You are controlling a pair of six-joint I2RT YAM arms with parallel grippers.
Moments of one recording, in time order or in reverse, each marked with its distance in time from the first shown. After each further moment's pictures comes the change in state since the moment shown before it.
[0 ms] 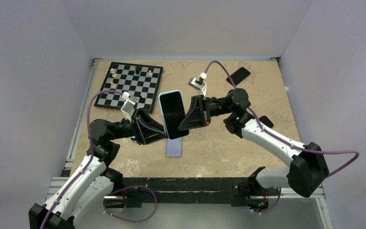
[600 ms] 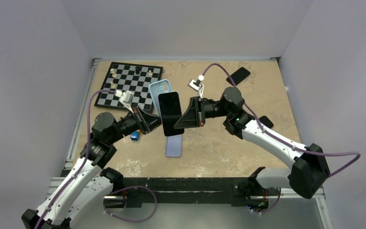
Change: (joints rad) left arm -0.074 -0.047 0.107 -0.483 -0.433 0.128; right arm 0.012 -0.002 0.001 -0.167 0.116 -0.134
